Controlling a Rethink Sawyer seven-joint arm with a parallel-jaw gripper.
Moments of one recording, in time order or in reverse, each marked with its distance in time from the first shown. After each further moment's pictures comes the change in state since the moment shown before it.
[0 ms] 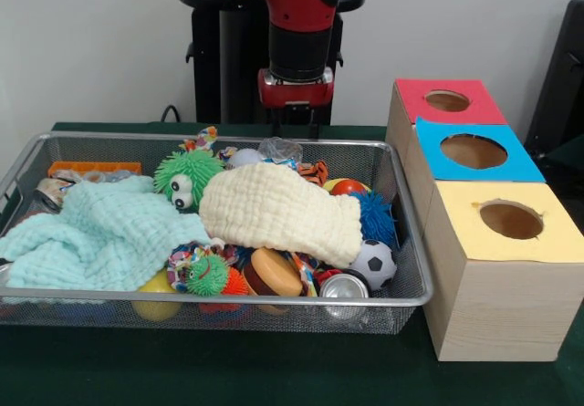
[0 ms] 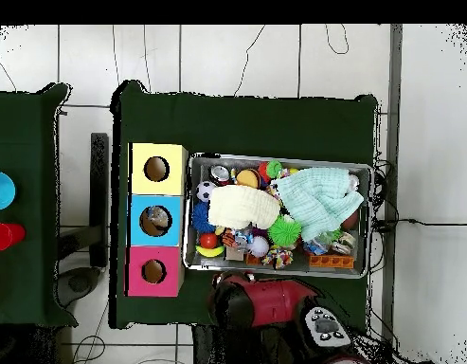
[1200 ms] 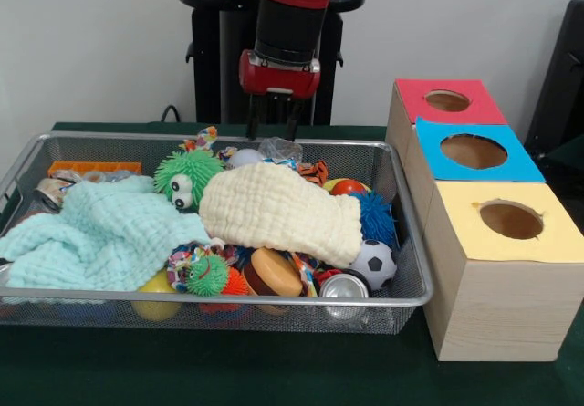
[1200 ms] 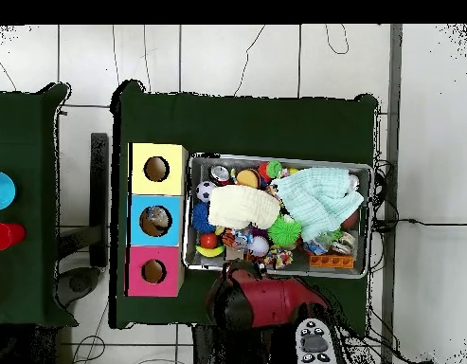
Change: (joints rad) arm 0.125 -0.067 -0.150 -0.059 0.001 -0.064 0.000
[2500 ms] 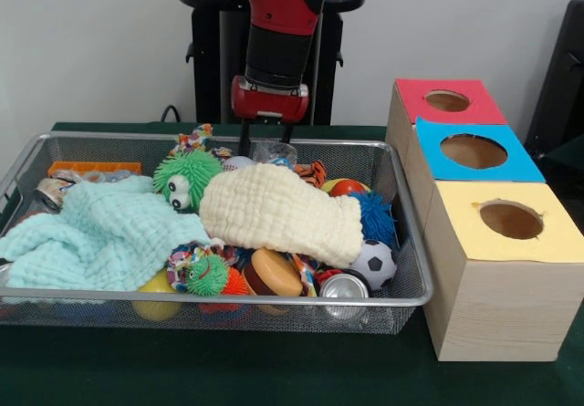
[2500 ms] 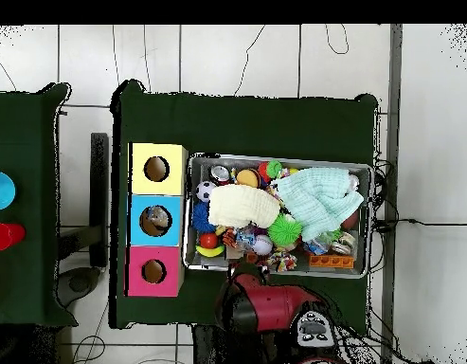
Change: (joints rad) arm 0.000 0.145 -0.059 -0.003 0.032 -0.214 0.000
